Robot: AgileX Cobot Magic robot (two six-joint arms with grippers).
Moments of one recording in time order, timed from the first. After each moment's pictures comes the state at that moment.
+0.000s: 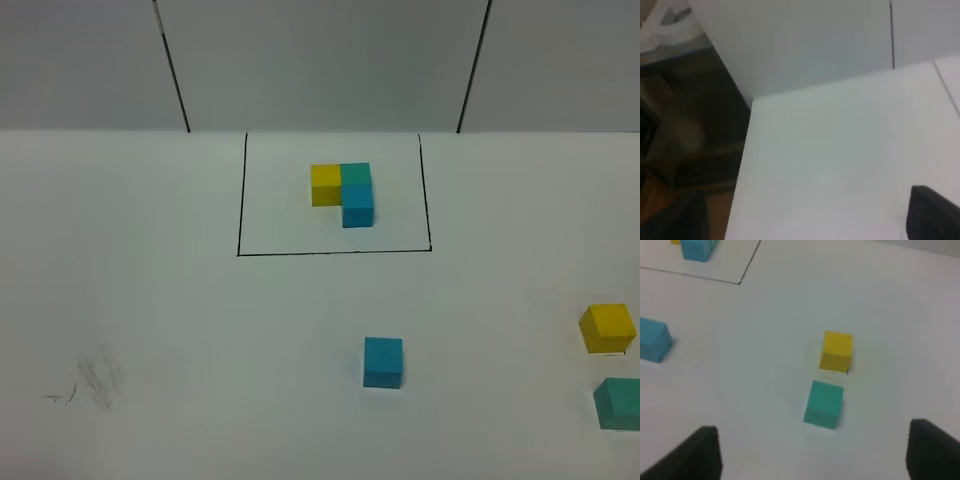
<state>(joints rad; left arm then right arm) 0.07 0.29 -1.00 0.08 1.04 0.19 -0.05 -0.01 -0.50 0.14 1.08 -0.25</state>
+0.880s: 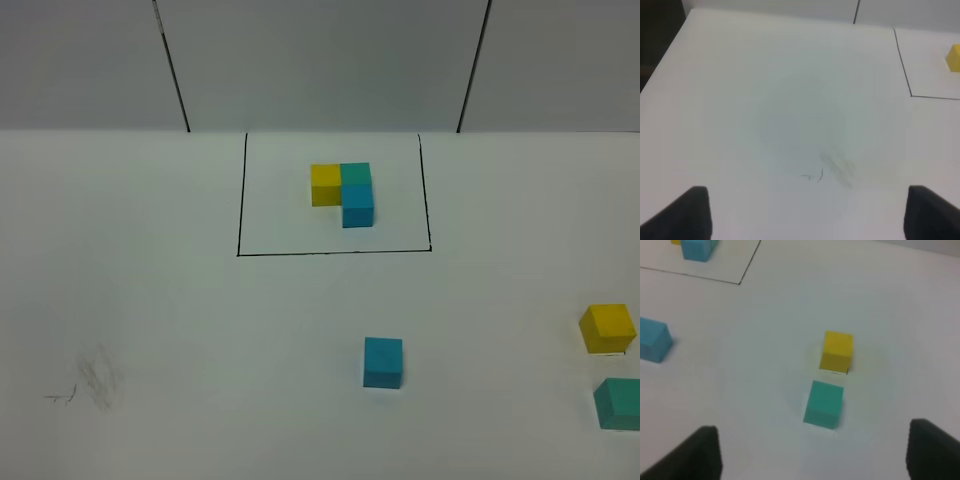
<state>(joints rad) 0.07 0.00 -0.56 0.01 1.04 -0.06 -0.05 -0.01 -0.50 0.14 1.08 -0.25</state>
